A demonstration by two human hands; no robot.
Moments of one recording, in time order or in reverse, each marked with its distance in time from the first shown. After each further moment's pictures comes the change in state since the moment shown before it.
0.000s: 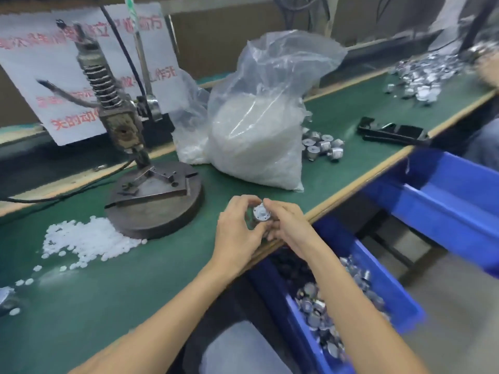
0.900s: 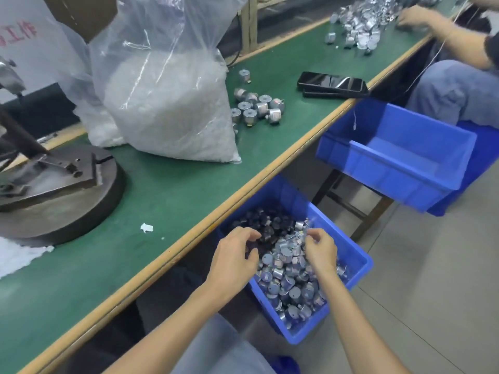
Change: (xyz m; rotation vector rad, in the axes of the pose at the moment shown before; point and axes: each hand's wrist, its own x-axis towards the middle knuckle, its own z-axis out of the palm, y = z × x) left_hand -0.065 0.005 0.094 0.148 -0.512 -0.011; right_hand -0.072 0.143 -0.162 -0.471 0.886 0.266
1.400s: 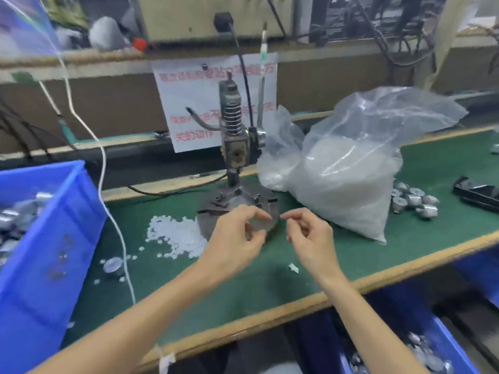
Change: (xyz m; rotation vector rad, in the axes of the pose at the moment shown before) left_hand -0.060 -0.032 -0.241 0.015 0.449 -0.101; right_hand -0.165 -0.251 0.112 0.349 -0.603 -0.891
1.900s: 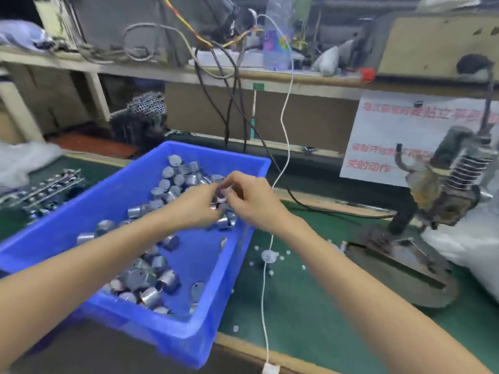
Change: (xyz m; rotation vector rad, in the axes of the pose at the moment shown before) left_hand -0.105 -0.138 -0.261 0.432 0.112 -0.569; right_hand 0.000 -0.173 0.310 -0.185 -0.866 -0.543
